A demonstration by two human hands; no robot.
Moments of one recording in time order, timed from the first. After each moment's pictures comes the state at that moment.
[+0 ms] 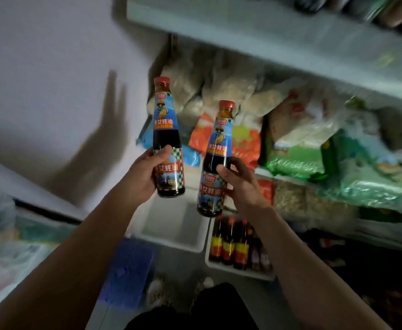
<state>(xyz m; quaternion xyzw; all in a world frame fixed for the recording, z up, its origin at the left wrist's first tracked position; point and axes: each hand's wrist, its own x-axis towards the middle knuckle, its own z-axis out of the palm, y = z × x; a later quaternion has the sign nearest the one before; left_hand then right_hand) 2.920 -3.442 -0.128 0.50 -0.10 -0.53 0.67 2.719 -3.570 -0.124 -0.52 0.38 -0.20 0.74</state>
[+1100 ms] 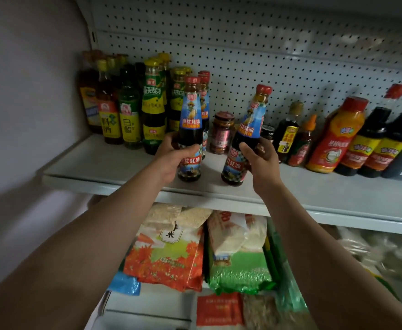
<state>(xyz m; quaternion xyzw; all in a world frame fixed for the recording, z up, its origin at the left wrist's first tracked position) 2.864 -3.798 0.098 0.53 -0.32 -0.35 0.70 2.666 -3.890 0.103 -0.55 0.31 -0.51 0.59</state>
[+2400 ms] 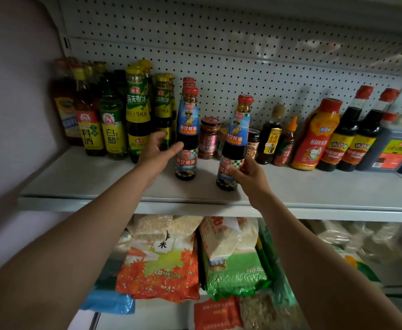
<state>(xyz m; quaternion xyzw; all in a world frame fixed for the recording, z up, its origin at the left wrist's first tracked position) 2.902 -3.812 0.101 0.65 -0.40 -0.22 0.61 2.659 -3.908 0.064 -0.65 0.37 -0.42 0.50</state>
